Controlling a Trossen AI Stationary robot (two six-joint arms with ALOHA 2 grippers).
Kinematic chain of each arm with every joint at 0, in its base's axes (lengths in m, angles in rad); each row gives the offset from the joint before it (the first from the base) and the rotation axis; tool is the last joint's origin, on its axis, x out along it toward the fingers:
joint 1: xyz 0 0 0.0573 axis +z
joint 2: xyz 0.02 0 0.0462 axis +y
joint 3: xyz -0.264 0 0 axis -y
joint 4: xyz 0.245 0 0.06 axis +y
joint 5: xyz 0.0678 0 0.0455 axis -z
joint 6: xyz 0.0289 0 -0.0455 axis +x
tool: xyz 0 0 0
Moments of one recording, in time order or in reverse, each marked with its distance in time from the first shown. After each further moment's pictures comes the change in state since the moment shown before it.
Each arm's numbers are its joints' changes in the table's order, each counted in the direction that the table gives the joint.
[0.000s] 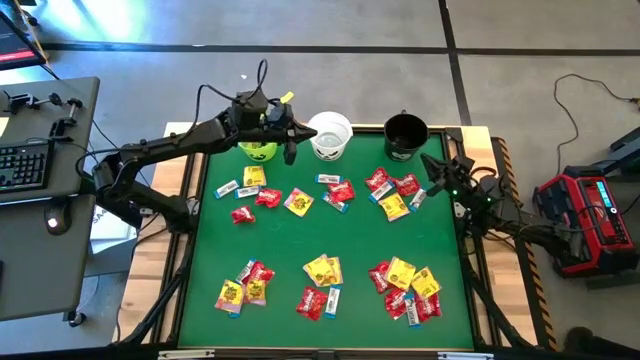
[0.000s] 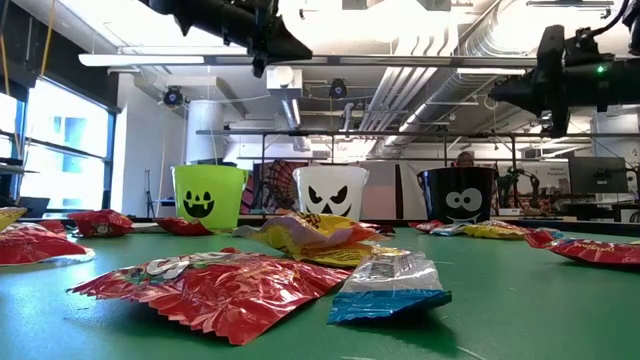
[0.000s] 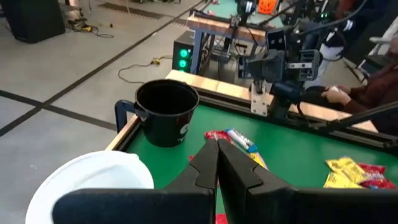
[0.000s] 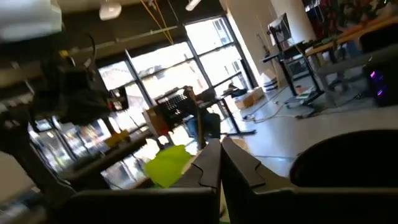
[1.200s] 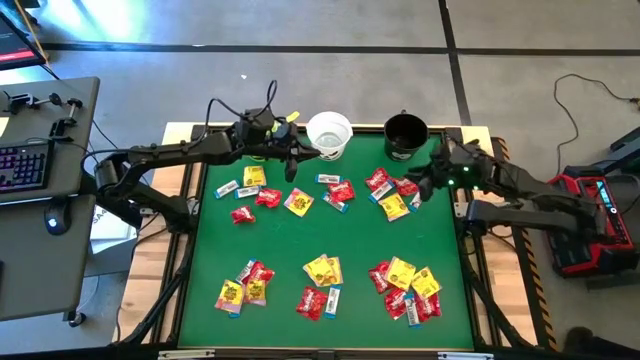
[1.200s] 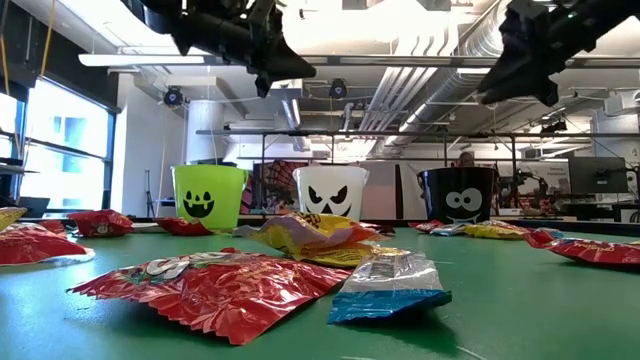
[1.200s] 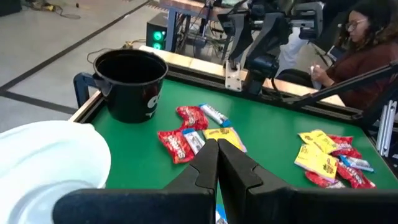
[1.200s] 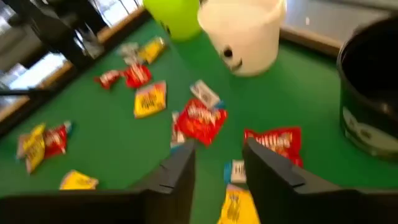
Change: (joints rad) left arm -0.051 0.014 -0.146 -0.109 0.063 -0.019; right arm 0.000 0.622 0.648 0.827 -0.335 0.048
